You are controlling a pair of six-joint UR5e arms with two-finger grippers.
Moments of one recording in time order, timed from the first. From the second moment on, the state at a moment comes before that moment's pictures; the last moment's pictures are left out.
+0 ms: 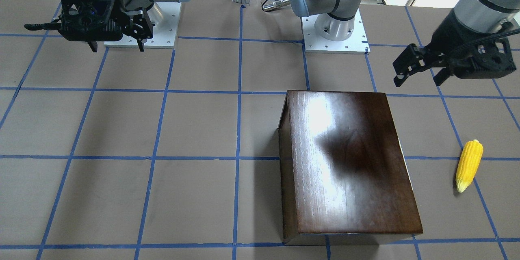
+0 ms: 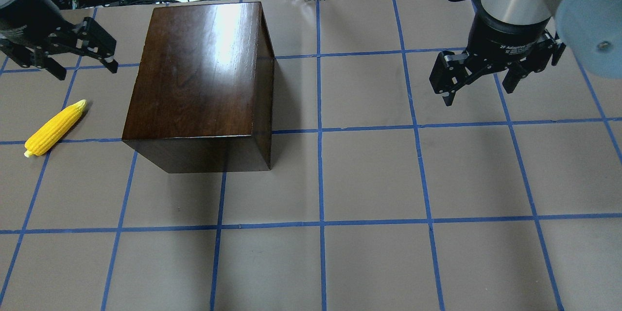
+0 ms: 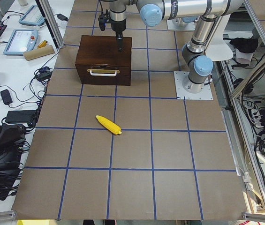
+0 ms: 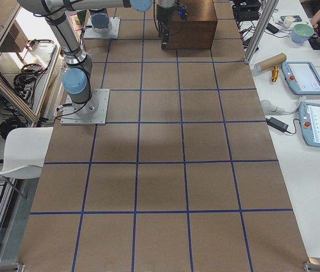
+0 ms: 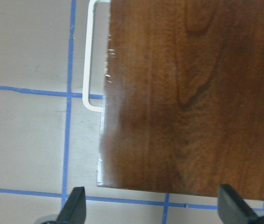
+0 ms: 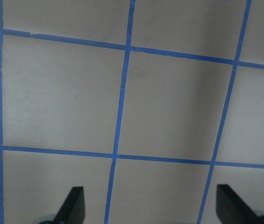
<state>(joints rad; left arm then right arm) -1.25 -1.59 -1.53 -1.60 1.54 0.27 1.61 -1.64 1.59 -1.46 -1.68 -0.08</state>
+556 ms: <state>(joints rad) -1.05 -1.67 -1.53 -1.57 1.55 0.49 1.61 -1.64 1.59 -1.46 -1.68 -0.08</state>
